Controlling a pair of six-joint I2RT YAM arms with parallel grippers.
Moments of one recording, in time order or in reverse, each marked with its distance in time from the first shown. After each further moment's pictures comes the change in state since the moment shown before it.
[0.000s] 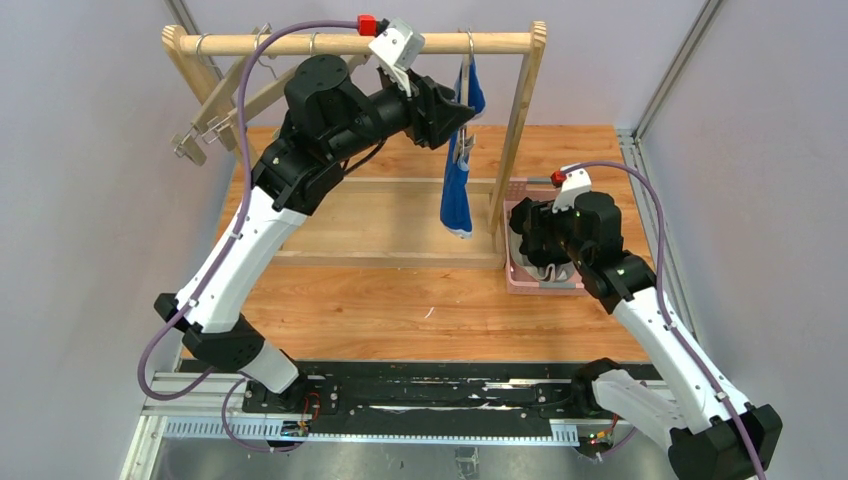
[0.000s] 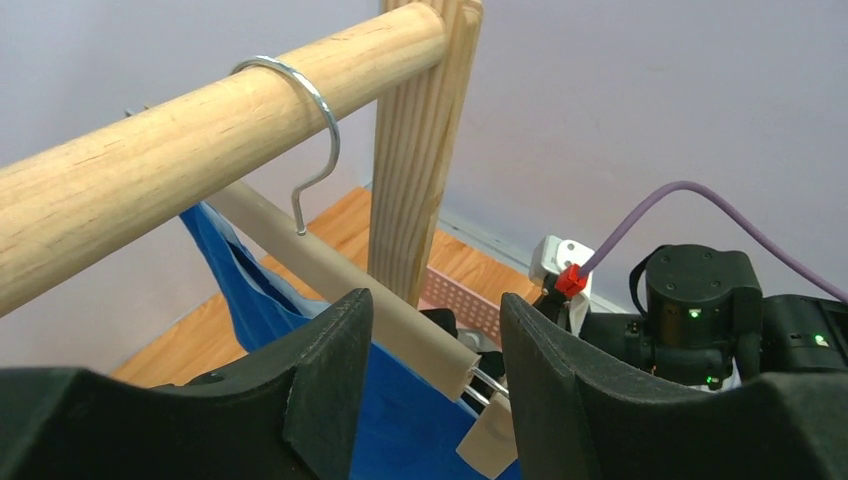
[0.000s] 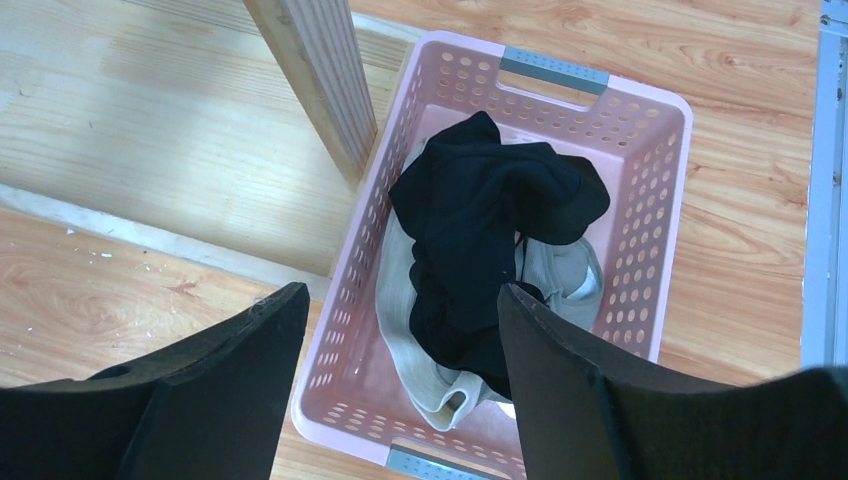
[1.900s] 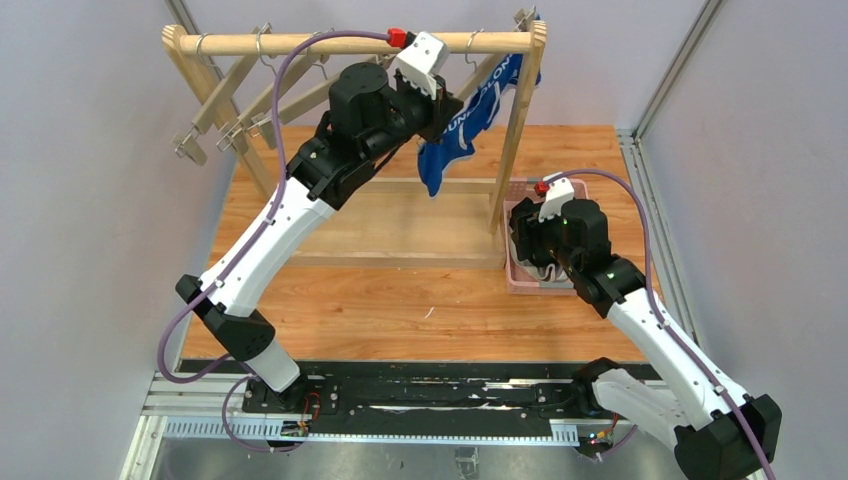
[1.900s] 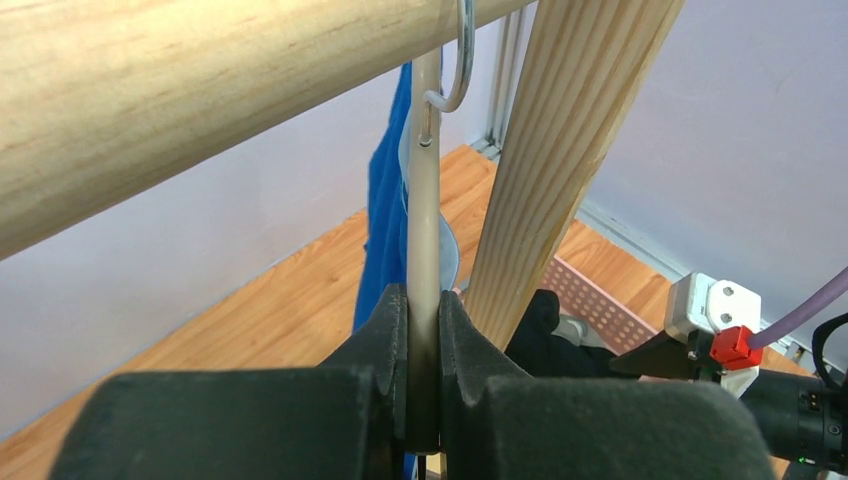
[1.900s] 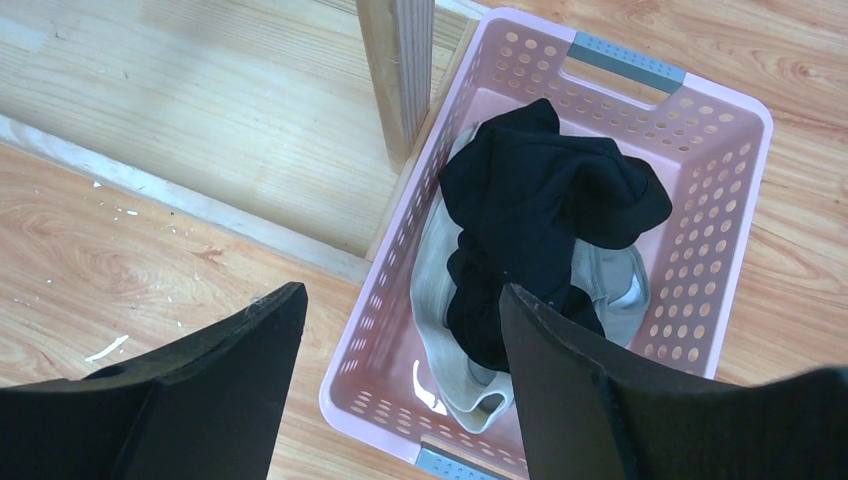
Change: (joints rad) left arm -0.011 0.076 -0.073 0.047 -0.243 0.098; right arm 0.073 0.007 -0.051 0.031 -0.020 -0.018
